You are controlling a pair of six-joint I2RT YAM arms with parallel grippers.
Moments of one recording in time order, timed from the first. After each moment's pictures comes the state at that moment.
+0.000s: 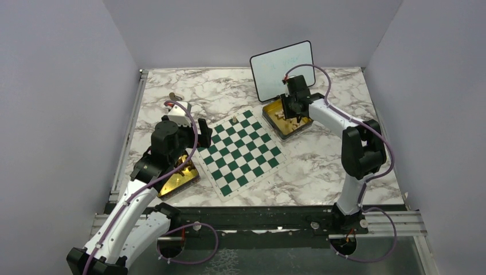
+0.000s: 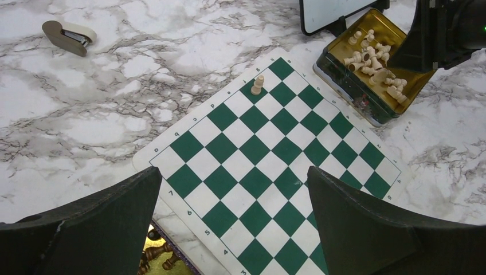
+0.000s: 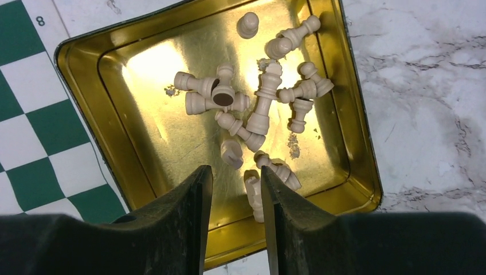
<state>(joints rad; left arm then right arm) -0.41 0.75 0.76 -0.32 -0.09 -0.22 0.39 1.86 1.41 -0.43 0.18 0.05</state>
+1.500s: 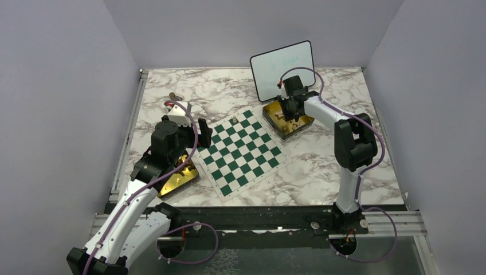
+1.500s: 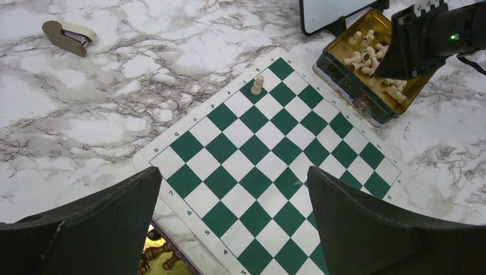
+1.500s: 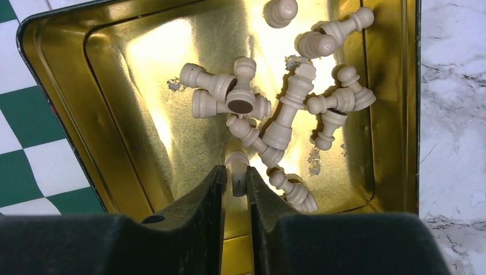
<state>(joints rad) -0.41 0.75 0.76 -0.32 -0.09 -0.22 0.36 2.00 1.49 -0.49 0.08 -0.02</state>
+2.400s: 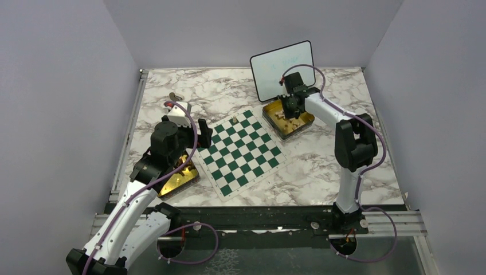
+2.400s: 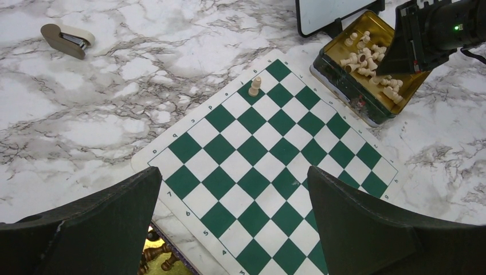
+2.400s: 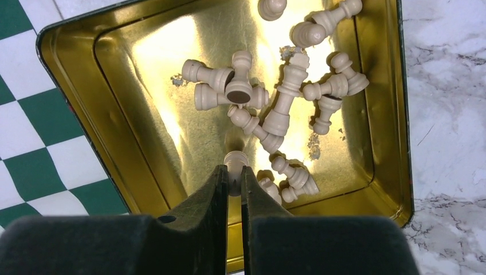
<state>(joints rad) -0.42 0.74 0.76 -0.32 -0.09 -0.22 0.36 2.00 1.55 -0.57 0.10 0.04</state>
